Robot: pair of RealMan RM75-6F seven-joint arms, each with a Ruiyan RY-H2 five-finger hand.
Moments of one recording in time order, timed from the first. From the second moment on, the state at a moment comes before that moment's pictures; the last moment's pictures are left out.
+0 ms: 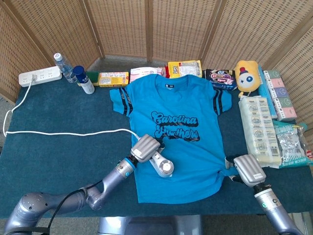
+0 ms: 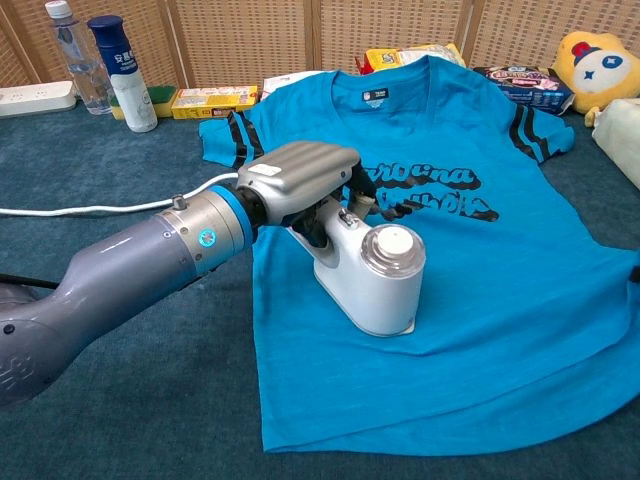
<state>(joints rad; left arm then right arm) -0.92 -1.99 -0.16 -1.04 1.42 0.98 0.12 0.31 -1.25 -0.02 -1.53 -1.58 1.24 0.00</state>
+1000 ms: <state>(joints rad) -0.98 -2.13 -0.34 -0.64 1.24 0.93 0.11 0.29 -1.24 -0.02 -1.53 -1.55 1.24 0.00</state>
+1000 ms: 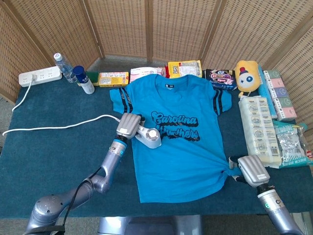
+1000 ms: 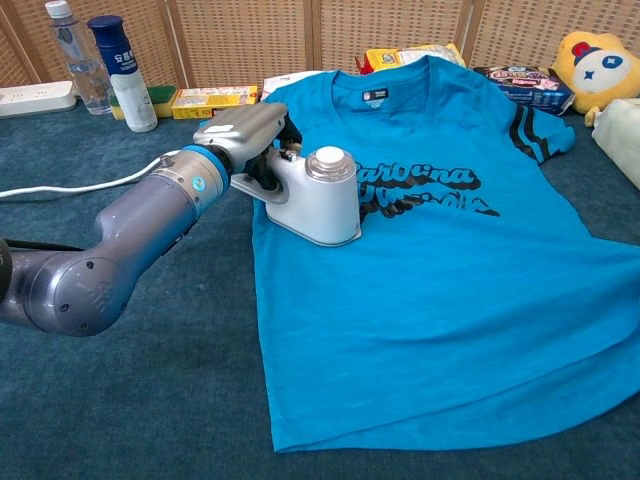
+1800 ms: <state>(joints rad) -1.02 -2.17 -0.29 -0.78 1.30 0.95 0.10 0.28 -1.23 -0.02 -1.52 -1.56 1.25 0.02</state>
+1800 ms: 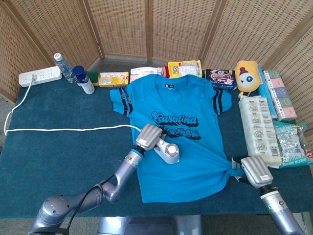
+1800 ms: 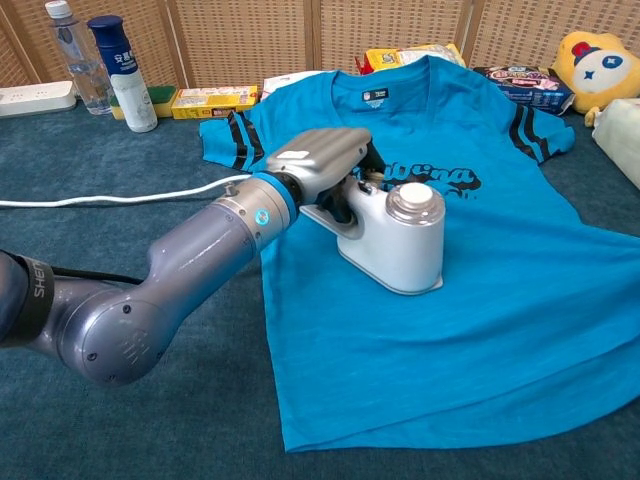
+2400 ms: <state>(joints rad) -1.01 -2.13 -0.31 -0.81 1.29 0.95 0.13 0.29 -1.25 -0.06 -1.55 -1.61 1.22 -0.03</state>
